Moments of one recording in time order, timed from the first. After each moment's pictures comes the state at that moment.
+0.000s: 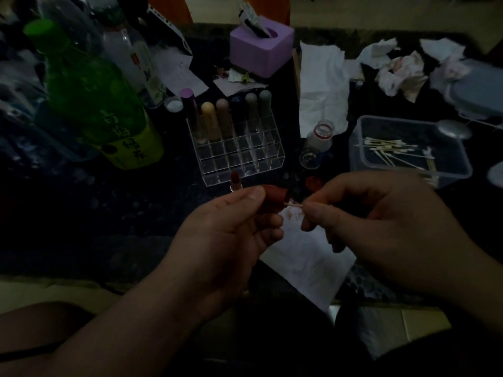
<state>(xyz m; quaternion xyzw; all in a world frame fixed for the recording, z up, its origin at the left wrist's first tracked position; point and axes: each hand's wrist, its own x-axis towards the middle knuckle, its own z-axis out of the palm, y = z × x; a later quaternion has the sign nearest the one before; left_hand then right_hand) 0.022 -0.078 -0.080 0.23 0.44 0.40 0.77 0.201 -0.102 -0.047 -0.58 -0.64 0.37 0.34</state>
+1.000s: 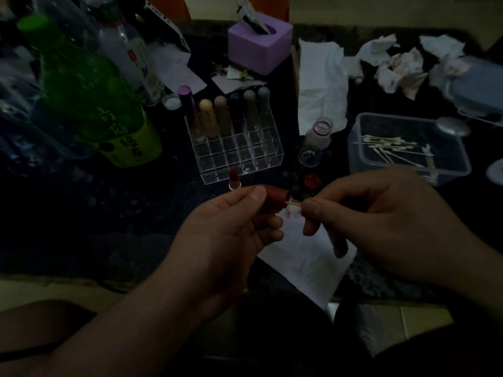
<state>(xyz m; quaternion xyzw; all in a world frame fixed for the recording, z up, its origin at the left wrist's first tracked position) 0.023 -0.081 -0.081 0.25 0.46 0.40 0.75 0.204 -0.099 -0.041 -0.57 -0.64 0.41 0.31</state>
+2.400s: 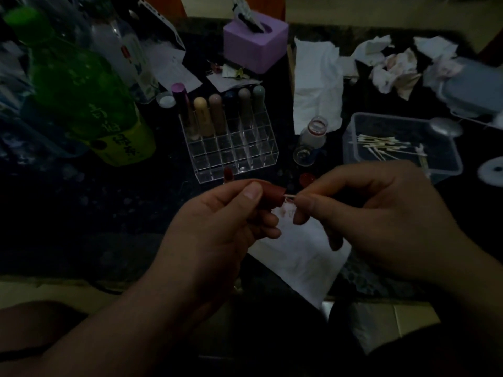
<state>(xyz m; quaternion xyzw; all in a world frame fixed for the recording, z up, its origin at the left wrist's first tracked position) 0.020 -0.085 -0.081 0.35 0.46 0.42 0.70 0.203 -0.099 -0.046 -0.54 -0.63 0.40 0.38</state>
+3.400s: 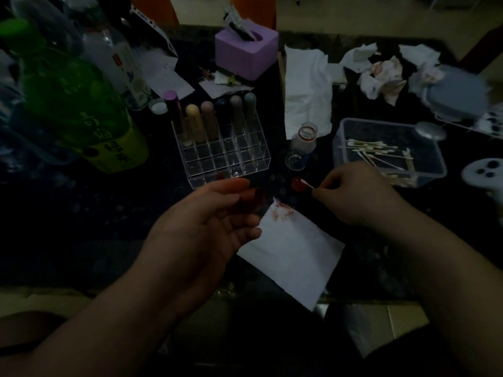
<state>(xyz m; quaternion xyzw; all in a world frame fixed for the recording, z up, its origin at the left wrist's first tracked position) 0.014 -0.070 -0.083 0.24 0.46 0.41 0.75 0.244 -0.045 -0.107 -0.79 -0.56 0.25 0.10</state>
